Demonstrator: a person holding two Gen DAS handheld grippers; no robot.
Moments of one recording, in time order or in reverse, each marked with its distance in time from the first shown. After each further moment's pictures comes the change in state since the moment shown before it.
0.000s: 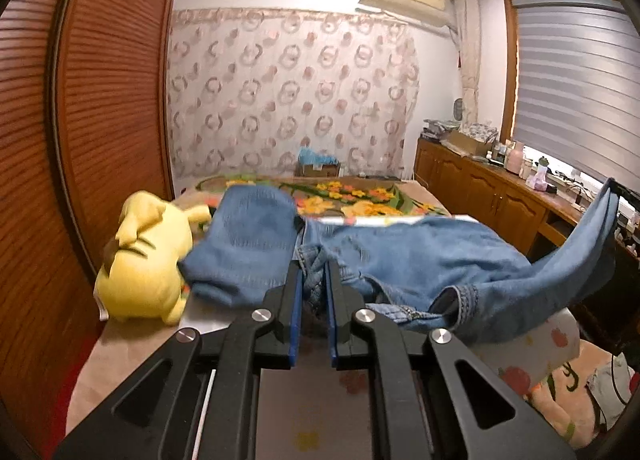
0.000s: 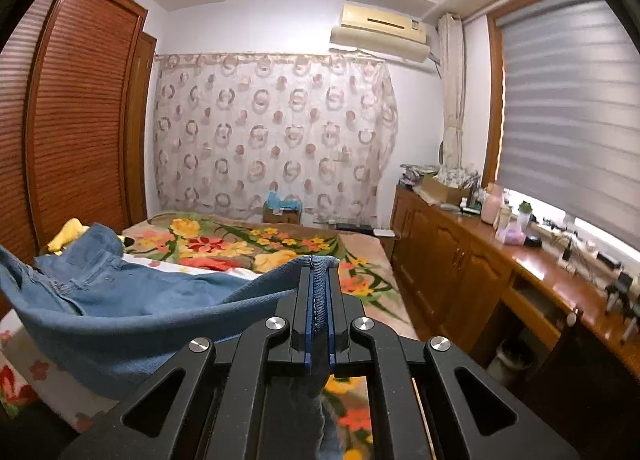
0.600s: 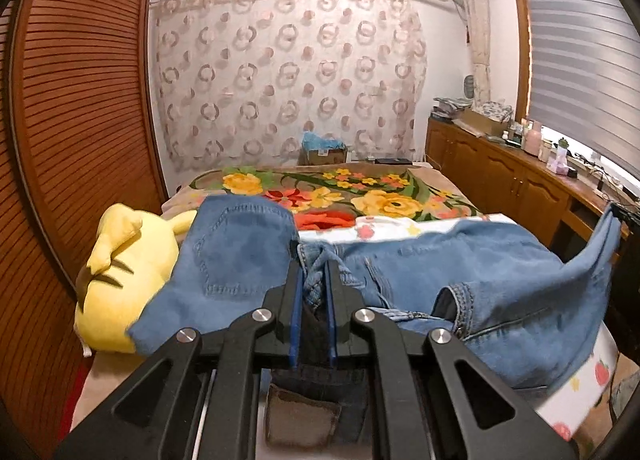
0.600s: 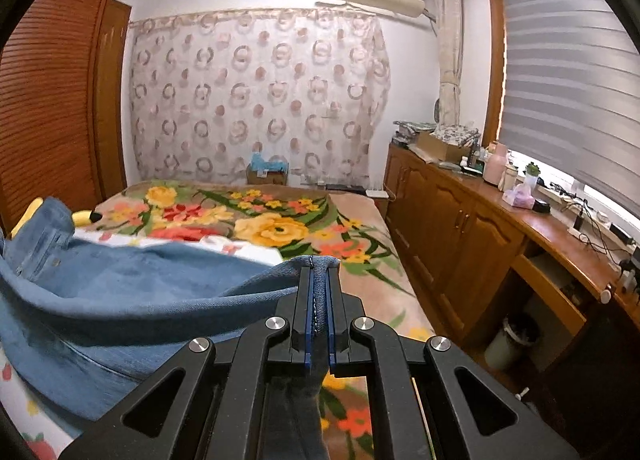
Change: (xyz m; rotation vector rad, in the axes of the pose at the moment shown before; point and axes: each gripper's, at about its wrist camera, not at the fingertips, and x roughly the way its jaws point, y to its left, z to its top) left arm 0.135 -0.009 0.047 0.030 0.061 0.034; right arm 0.120 0.011 -0.026 0.027 0.125 -0.041
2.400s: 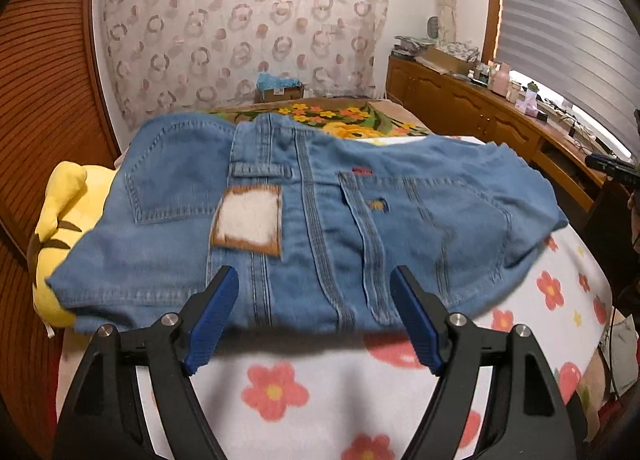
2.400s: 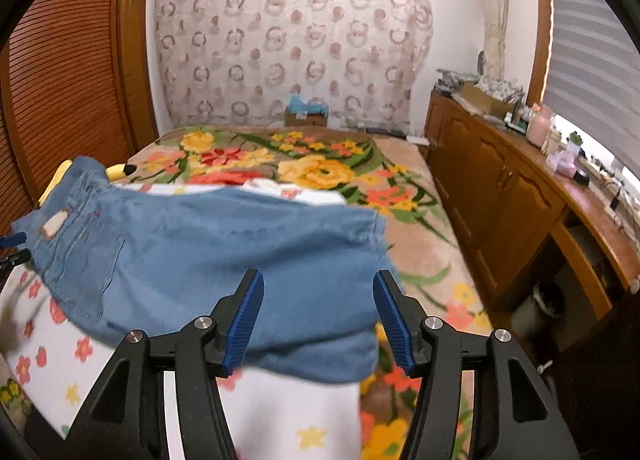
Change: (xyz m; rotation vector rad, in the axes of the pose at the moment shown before) left arm 0.033 -0.019 -0.051 0.073 0.228 -0.153; right arm 0.025 0.028 -0.064 -0.002 0.257 0.154
